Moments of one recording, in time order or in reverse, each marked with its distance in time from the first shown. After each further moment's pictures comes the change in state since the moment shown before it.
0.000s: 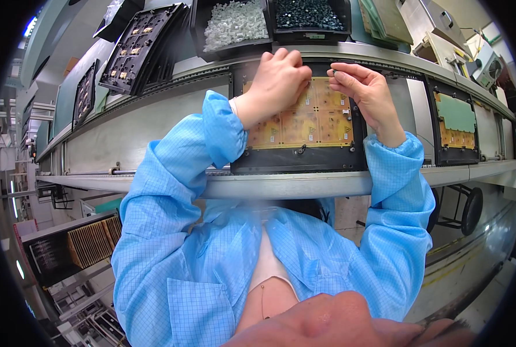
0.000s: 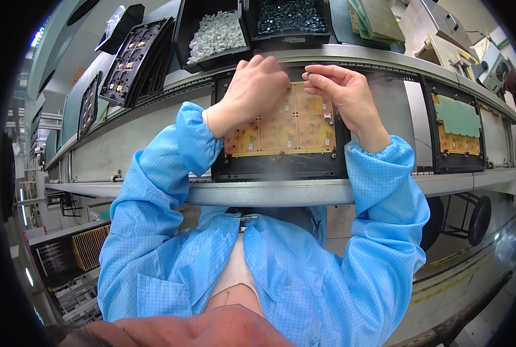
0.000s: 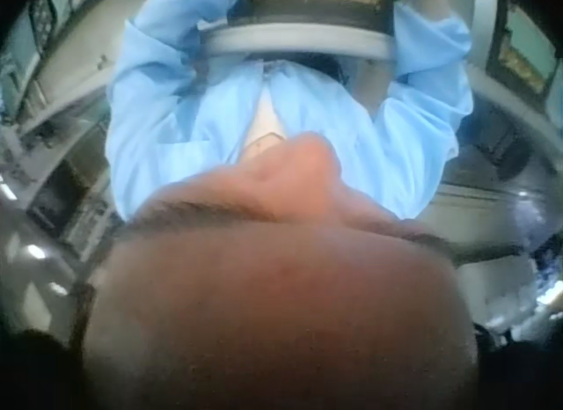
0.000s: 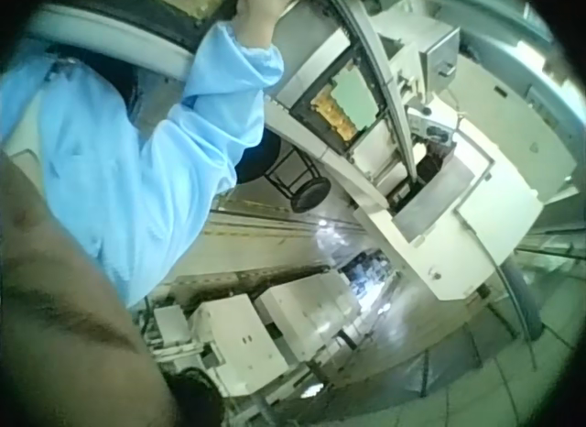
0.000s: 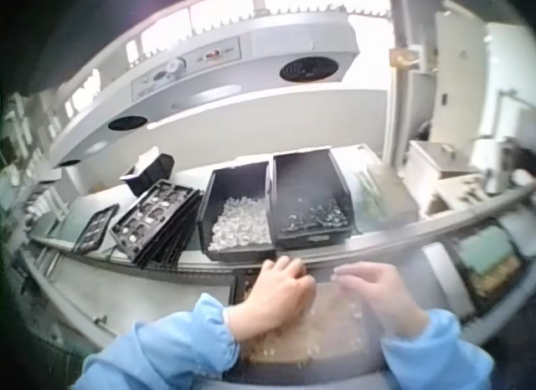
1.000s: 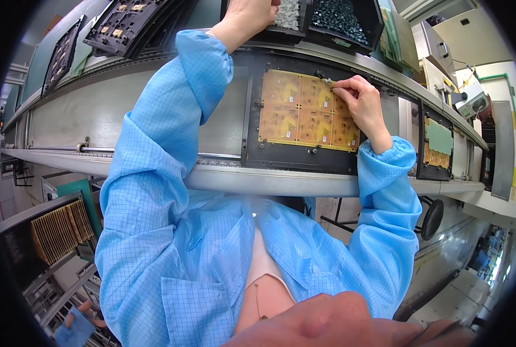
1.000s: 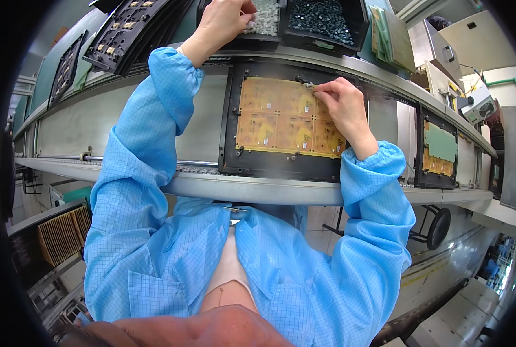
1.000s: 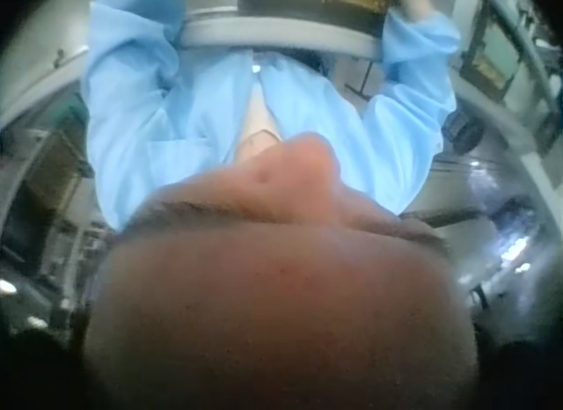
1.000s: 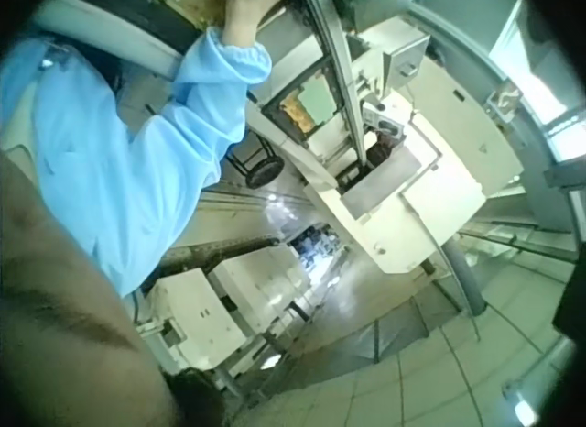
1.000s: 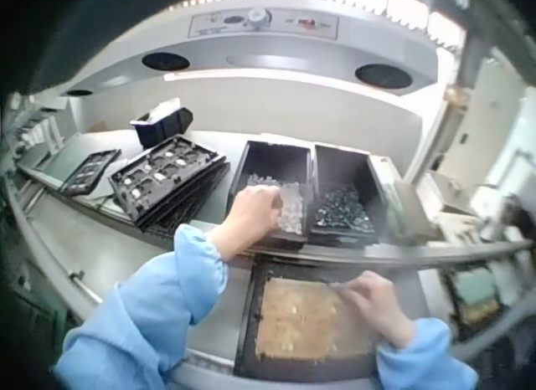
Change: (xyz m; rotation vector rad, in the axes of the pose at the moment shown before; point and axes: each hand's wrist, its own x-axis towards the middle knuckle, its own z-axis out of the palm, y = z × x) left_hand -0.088 -0.270 -0.063 -0.187 0.317 -0.348; right_hand 0.062 0.055 0.193 -1.087 0.049 -0.180
